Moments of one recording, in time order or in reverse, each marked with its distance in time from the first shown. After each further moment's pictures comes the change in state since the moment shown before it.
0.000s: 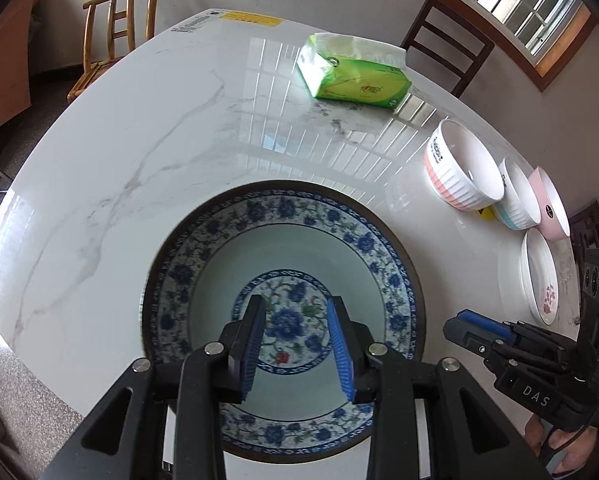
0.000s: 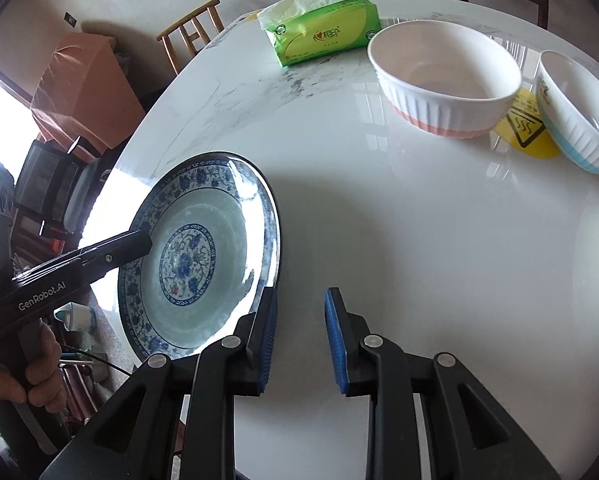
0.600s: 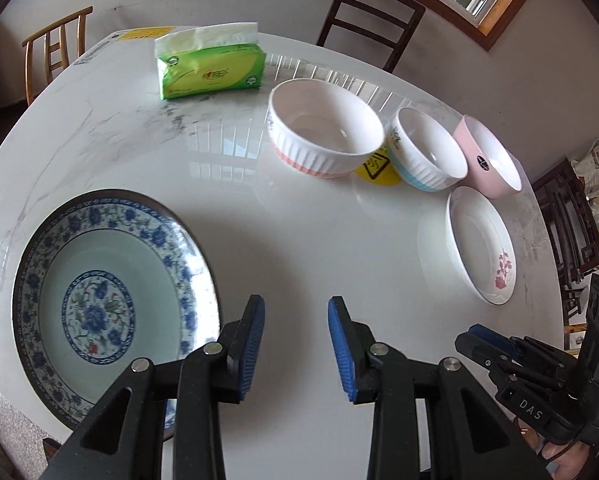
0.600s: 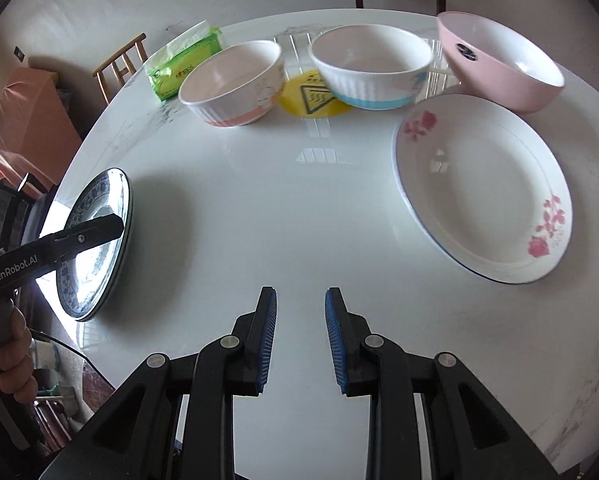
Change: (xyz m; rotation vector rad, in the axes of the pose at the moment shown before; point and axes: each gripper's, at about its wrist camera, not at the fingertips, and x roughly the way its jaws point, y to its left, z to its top) left arm 0.019 -0.145 -0.018 0.137 0.000 -0.101; right arm -0.085 -0.116 -0.062 0.143 -0.085 -0.186
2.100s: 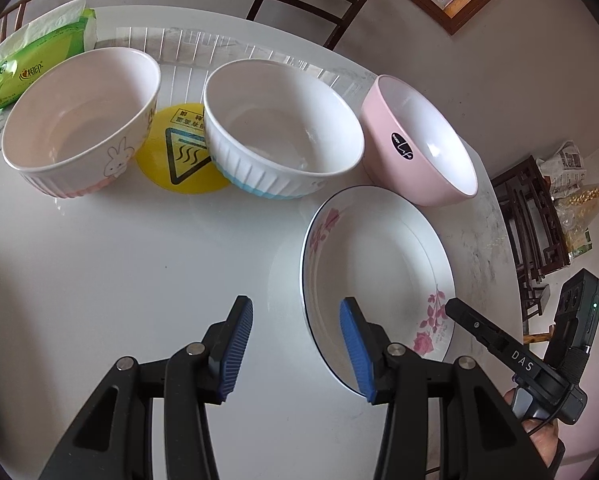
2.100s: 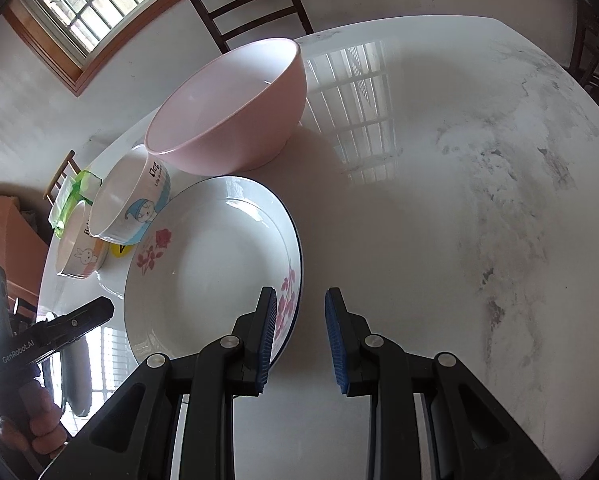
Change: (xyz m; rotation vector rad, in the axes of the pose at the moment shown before) left arm 0.097 -0.127 0.037 -0.016 0.062 -0.168; right arm -0.019 -0.214 0.030 0.317 -0.159 -0.019
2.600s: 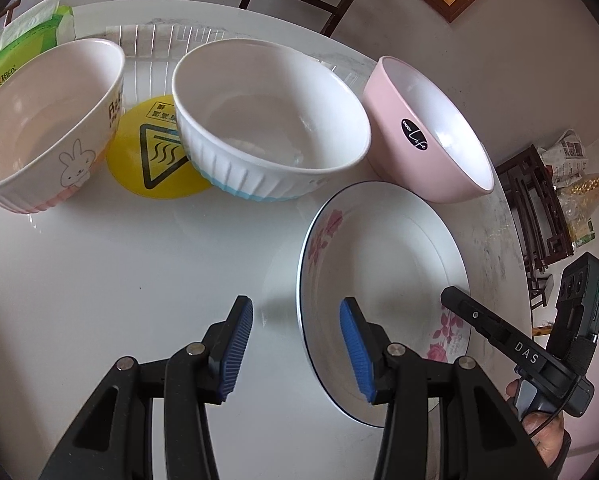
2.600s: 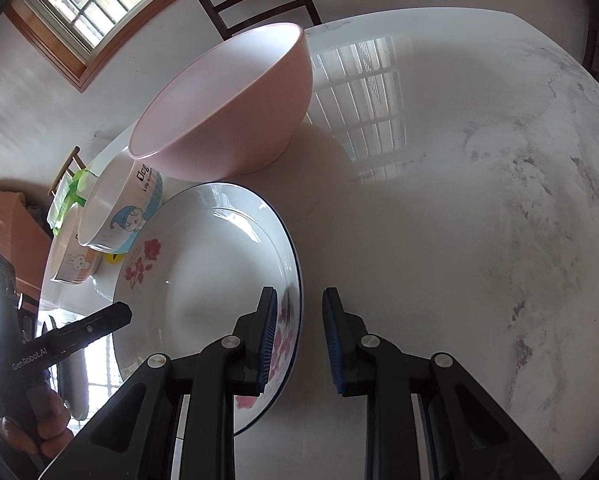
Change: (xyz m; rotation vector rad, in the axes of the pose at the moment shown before) left arm 0.020 -0.002 0.007 0.034 0.025 0.001; right arm 0.025 -0.003 0.013 -0.008 0.014 0.033
